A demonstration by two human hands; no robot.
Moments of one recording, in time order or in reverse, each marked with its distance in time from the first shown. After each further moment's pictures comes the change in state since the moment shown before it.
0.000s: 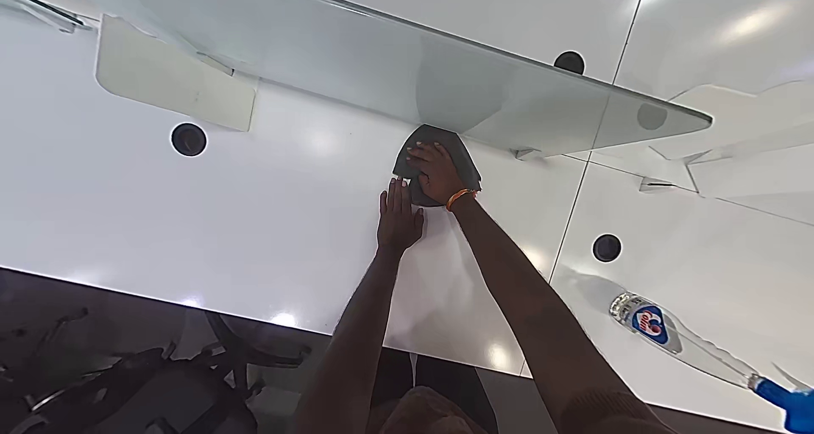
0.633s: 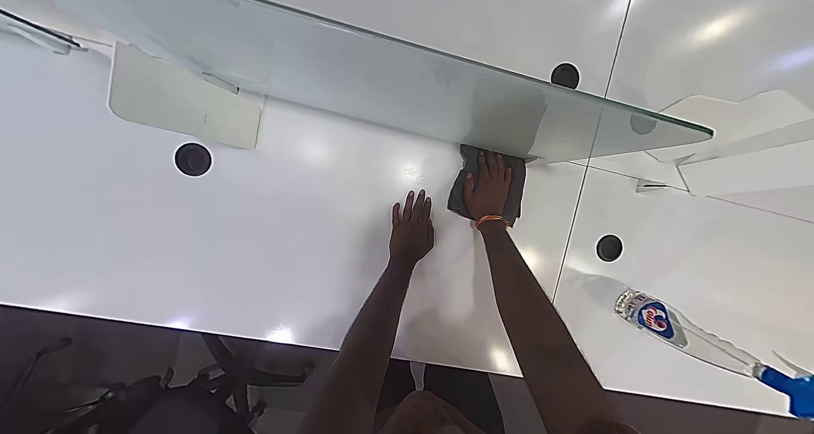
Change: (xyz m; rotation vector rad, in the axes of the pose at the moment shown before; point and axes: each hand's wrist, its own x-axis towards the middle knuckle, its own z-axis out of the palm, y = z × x) left_hand 0.003 0.002 -0.011 0.064 -0.204 0.082; right_hand -0.065 0.031 -0.004 -0.385 0.247 0.676
